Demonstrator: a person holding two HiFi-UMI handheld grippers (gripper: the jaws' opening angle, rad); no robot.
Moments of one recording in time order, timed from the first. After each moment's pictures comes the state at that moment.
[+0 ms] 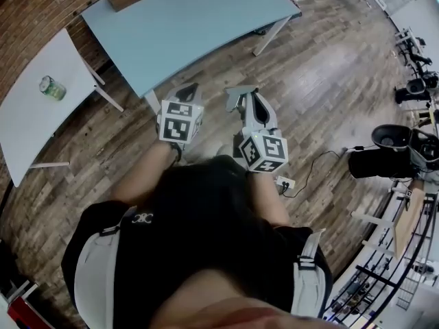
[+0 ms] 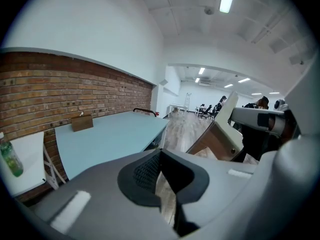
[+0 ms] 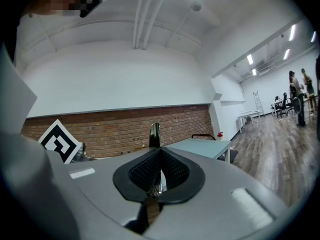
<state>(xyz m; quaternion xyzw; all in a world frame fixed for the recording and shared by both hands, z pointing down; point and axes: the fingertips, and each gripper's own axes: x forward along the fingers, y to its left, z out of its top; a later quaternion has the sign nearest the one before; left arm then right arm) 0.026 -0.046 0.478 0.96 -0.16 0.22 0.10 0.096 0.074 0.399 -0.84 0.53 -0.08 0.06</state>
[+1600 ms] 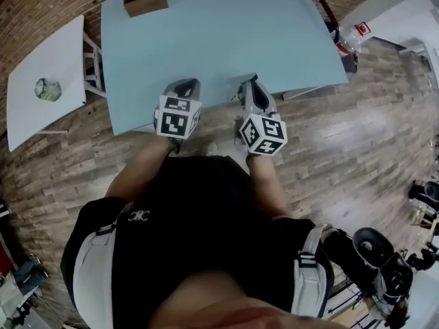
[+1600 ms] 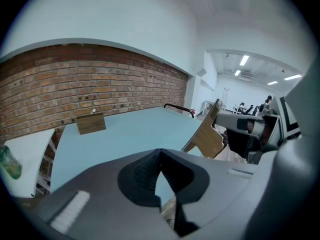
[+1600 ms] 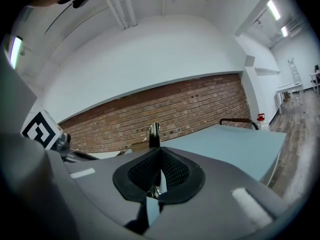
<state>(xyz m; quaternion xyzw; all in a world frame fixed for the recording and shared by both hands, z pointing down) 0.232 -0.247 0.508 0.89 -0.34 0.26 0.15 0.370 -0.195 0.464 -0.72 0.68 -0.16 0.03</state>
